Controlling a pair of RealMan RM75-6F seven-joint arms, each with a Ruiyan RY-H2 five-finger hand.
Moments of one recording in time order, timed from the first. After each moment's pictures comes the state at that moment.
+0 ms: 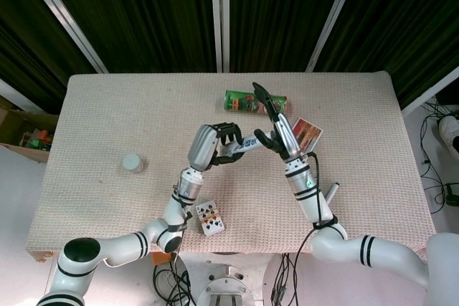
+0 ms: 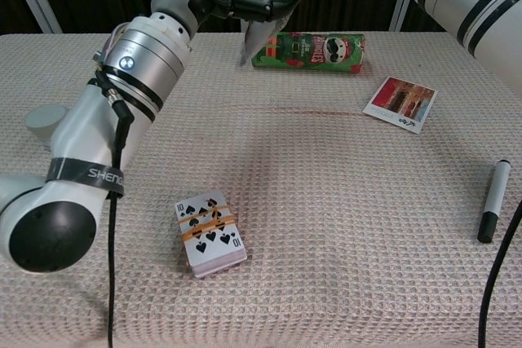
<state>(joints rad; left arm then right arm) -0.90 -2.10 -0.35 -0.95 1.47 1.40 -0.46 0.74 -1.67 0.41 -1.53 -1.32 1.16 0.70</state>
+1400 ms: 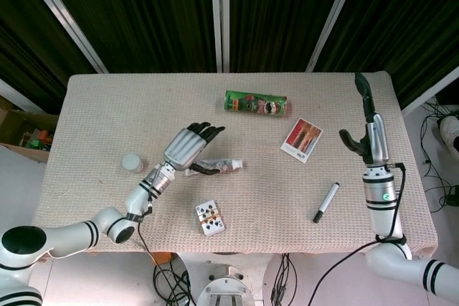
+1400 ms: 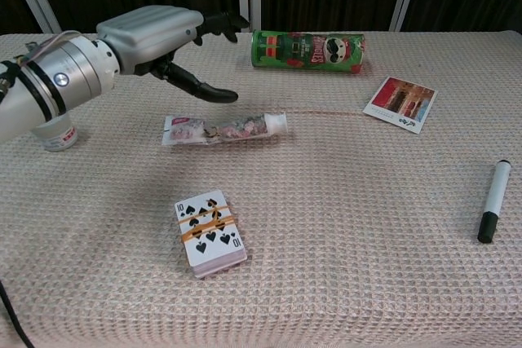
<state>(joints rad) -0.83 -1.68 -0.17 -1.22 1.41 1.04 0.14 0.46 -1.35 0.37 -1.63 -1.39 1.42 0.60</state>
